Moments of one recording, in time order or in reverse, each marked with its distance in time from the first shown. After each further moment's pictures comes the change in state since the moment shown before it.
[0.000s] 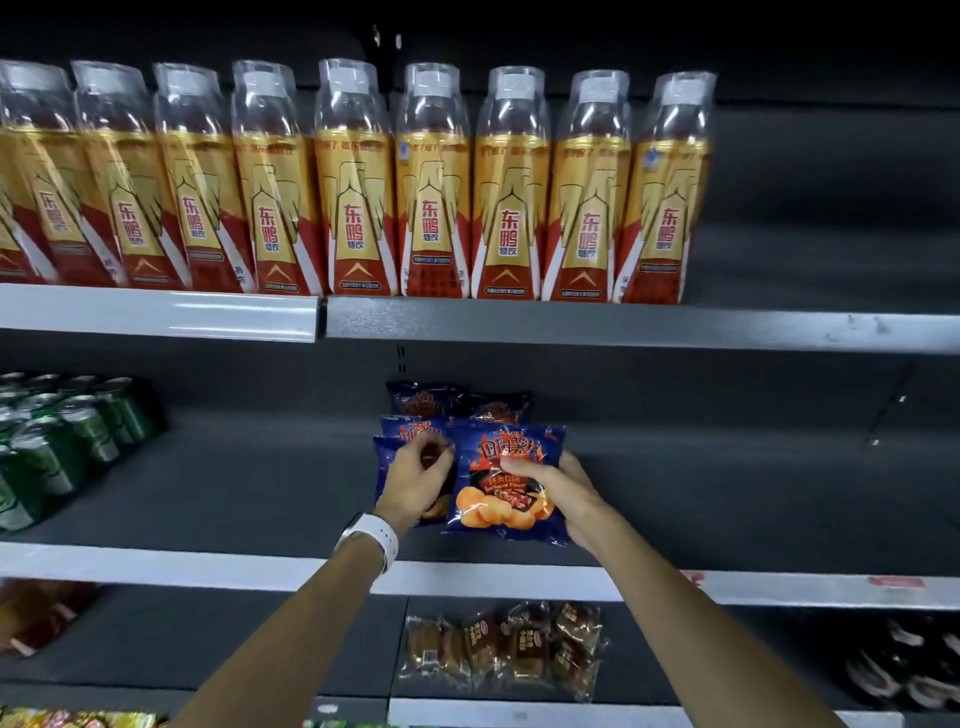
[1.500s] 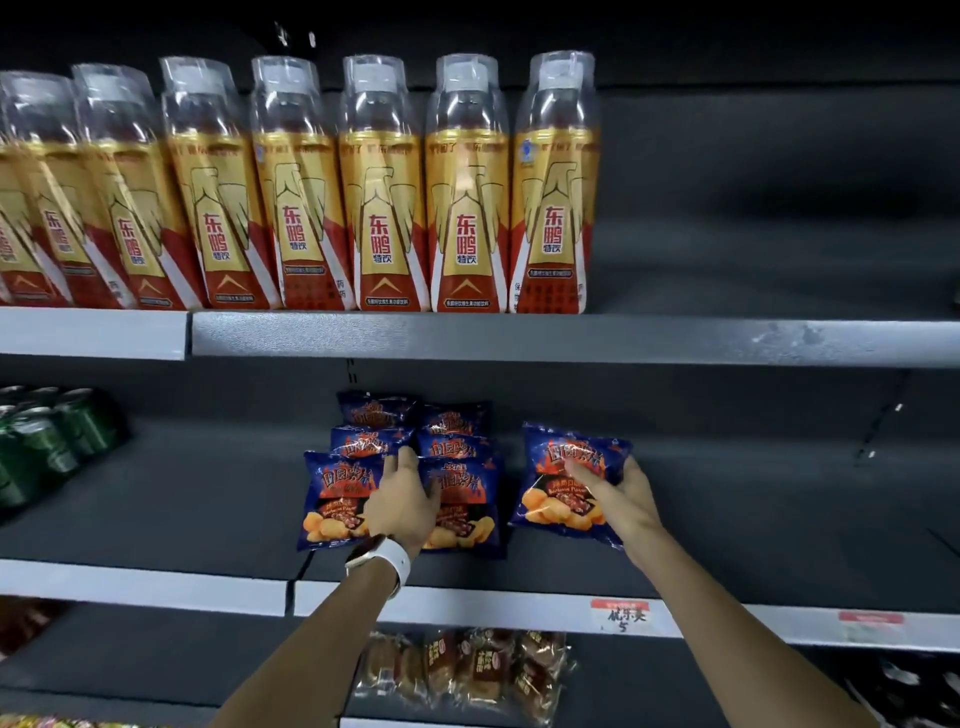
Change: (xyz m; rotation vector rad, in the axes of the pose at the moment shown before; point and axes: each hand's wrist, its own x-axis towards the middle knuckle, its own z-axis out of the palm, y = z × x) left_hand 0.000 0.024 0.096 0.644 0.180 -0.068; right_hand 0.027 0.013 -0.162 -0.155 0.343 -0.076
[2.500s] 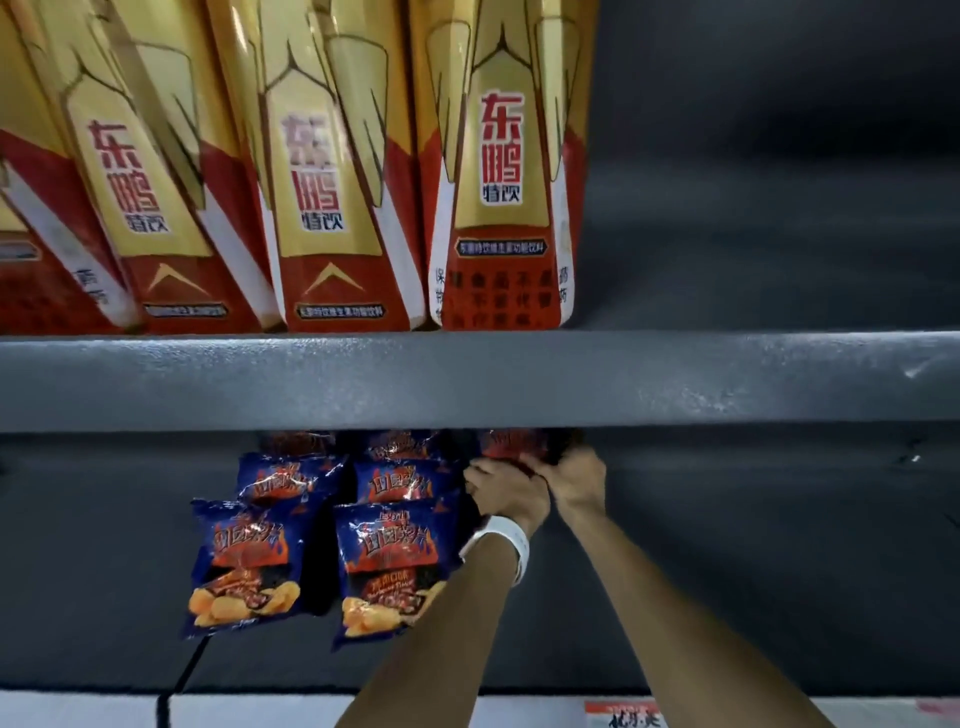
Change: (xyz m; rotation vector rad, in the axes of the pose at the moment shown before) left_hand 0.074 0.144 0.152 -0.309 -0.322 -0.394; right_hand 0.155 0.038 0.051 -0.456 0.101 -0.021
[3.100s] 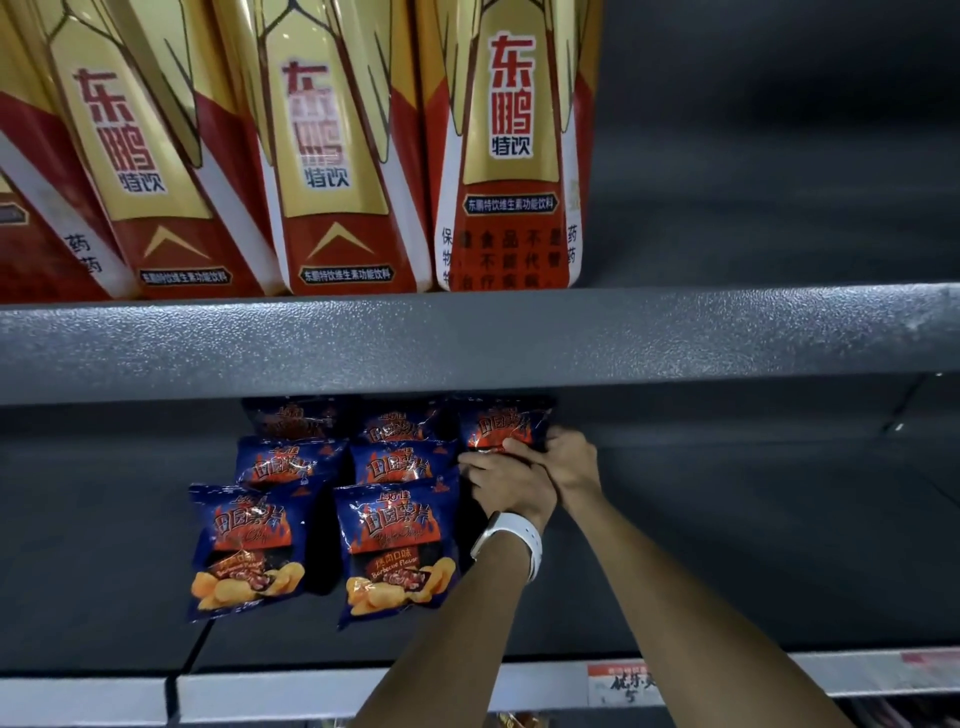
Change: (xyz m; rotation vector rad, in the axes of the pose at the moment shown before) left_hand -0.028 0.000 -0.001 -0.065 0.081 -0.069; right_hand -0.012 0.000 0.000 0.005 -0.092 -0.016
